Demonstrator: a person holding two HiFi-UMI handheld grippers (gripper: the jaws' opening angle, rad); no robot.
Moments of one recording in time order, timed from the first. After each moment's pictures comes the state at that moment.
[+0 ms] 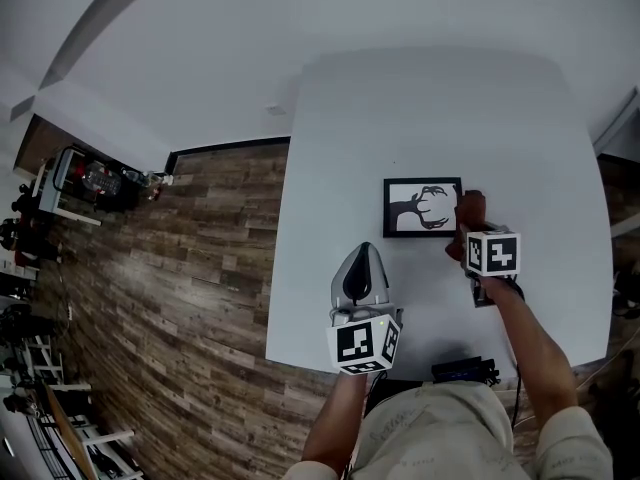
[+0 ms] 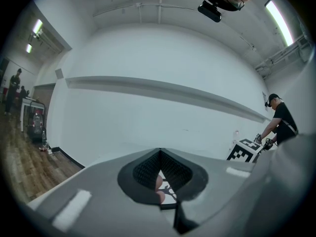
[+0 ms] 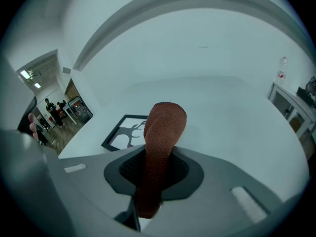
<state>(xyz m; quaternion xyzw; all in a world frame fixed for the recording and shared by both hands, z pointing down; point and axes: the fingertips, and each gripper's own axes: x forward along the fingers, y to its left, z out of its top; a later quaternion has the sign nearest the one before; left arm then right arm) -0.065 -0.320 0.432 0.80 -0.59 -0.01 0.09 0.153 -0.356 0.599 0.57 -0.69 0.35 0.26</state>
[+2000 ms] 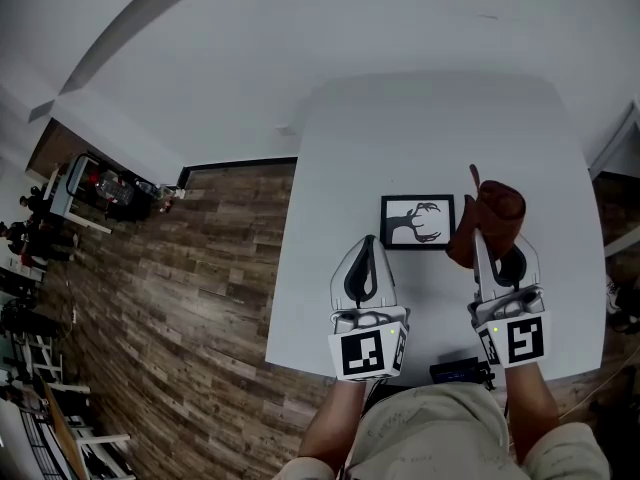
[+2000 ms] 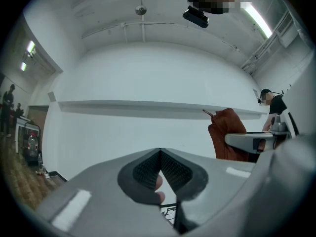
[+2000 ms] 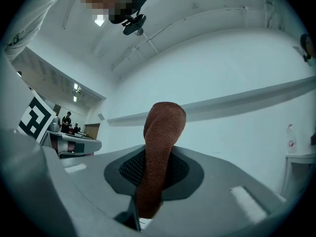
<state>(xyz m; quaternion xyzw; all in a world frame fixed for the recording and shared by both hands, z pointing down) -0.029 -0.305 0.330 0.80 -0.59 -0.04 -0.01 0.136 -0.287 0.320 0.58 -0.81 -0.08 -0.05</state>
